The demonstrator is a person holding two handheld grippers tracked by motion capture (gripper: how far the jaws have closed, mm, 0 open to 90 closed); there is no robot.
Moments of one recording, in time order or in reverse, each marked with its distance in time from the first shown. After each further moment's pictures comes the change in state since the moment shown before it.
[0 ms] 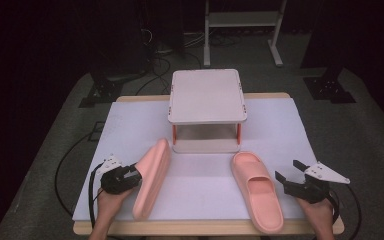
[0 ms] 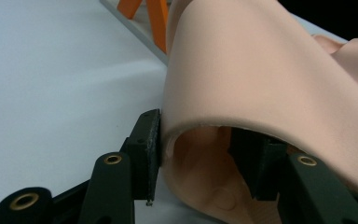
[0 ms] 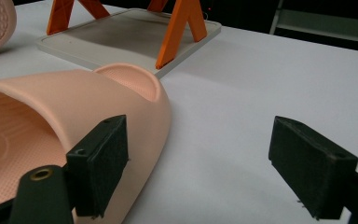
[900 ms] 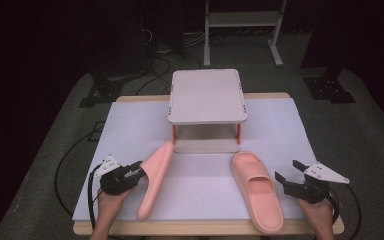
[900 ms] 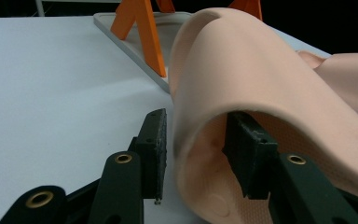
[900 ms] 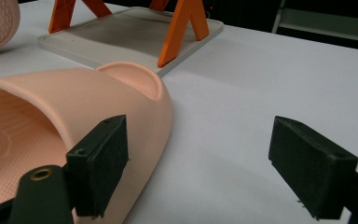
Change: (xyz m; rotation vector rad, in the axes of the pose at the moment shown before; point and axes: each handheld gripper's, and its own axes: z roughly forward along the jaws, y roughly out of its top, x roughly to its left) left arm -0.005 0.002 -0.004 -0.057 -0.013 0.026; right arm 0.000 0.000 0.000 0.005 0.008 -0.002
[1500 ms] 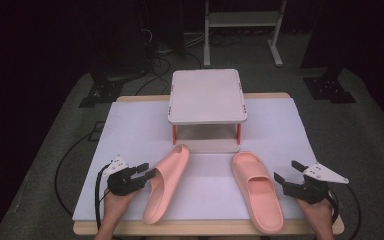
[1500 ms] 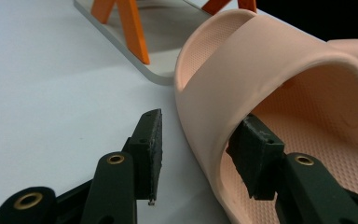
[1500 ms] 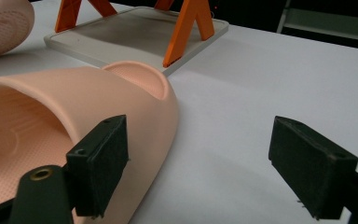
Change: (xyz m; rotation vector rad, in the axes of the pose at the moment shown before) left arm -0.011 -0.003 0.017 0.056 -0.035 -0.001; right arm 0.001 0.000 0.001 0.001 0.018 -0.006
